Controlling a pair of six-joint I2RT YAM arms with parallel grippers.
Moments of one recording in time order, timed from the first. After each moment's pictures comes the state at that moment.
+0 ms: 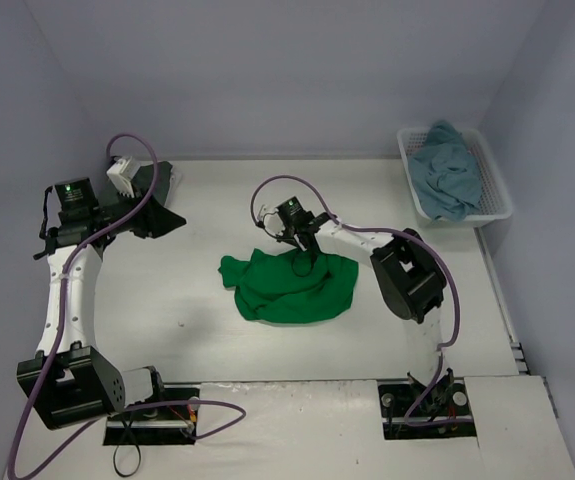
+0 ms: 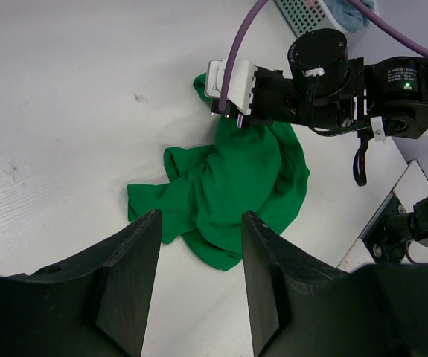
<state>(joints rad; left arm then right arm) 0.25 1.24 1.18 -0.58 1.02 0.01 0.67 2.06 1.42 -0.30 0.28 -0.62</state>
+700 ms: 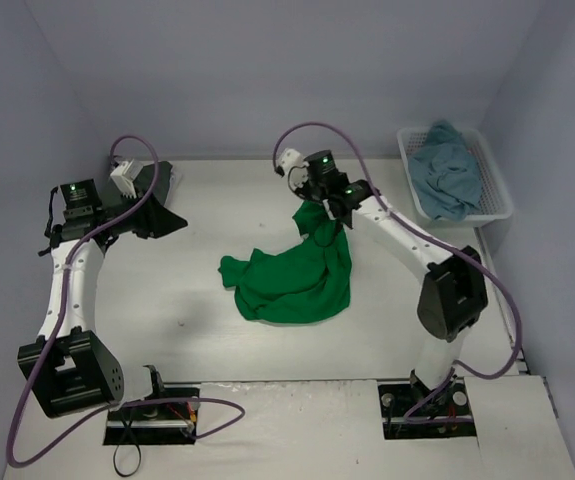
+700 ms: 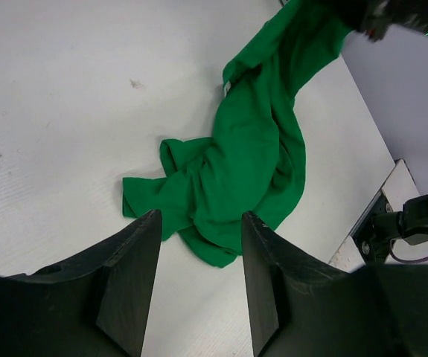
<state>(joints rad) 0.25 1.29 1.16 -0.56 1.04 -0.01 0.60 1.83 1.56 -0.41 0.30 -0.62</state>
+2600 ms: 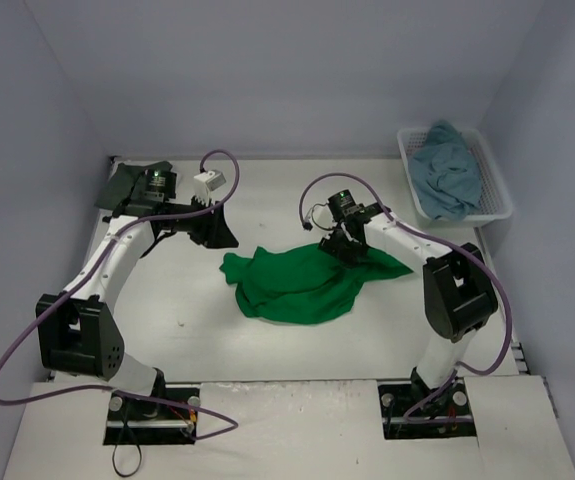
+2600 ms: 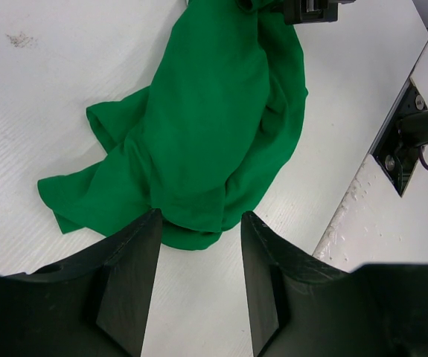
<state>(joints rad) -0.16 1.48 1.27 -0.70 0.86 0.17 0.47 1.77 1.24 -0.64 0.11 -0.64</state>
